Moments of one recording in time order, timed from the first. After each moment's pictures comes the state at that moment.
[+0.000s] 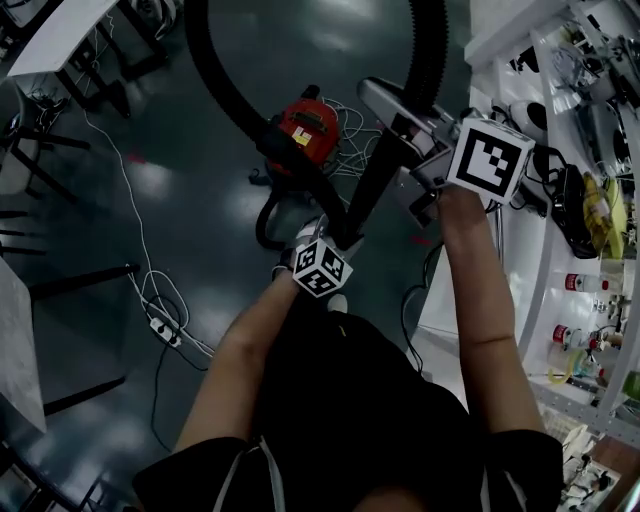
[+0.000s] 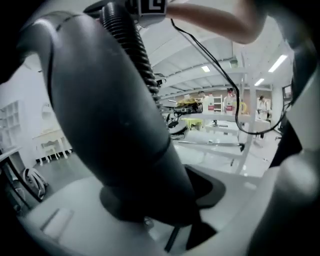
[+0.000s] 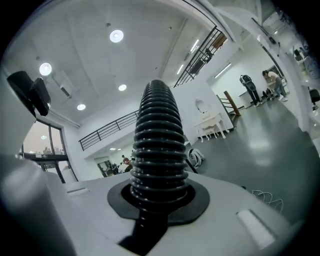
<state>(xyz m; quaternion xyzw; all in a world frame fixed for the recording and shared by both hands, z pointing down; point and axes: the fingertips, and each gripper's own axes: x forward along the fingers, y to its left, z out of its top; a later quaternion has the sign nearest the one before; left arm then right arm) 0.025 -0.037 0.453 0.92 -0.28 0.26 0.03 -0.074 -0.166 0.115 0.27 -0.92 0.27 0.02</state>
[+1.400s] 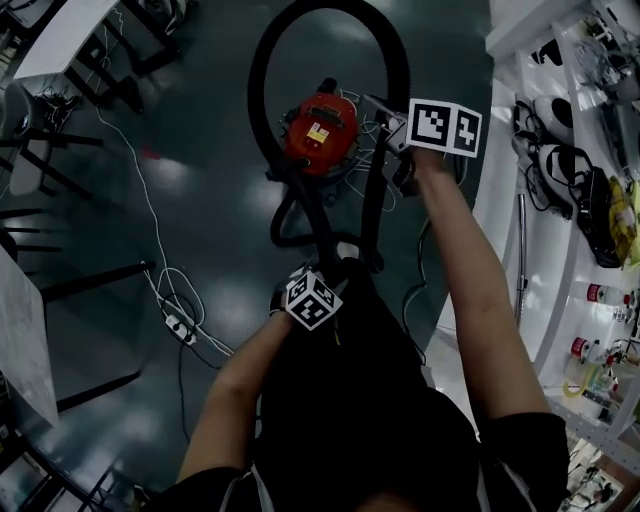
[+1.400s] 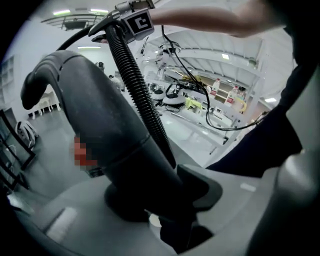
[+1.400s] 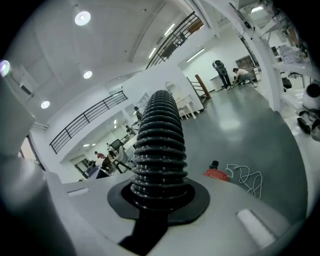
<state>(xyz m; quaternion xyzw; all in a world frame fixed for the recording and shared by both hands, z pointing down) -0.028 0.049 0.538 0.87 -0.23 0.38 0.21 -0.046 -0.267 0.311 0.36 -0.84 0.39 0.10</state>
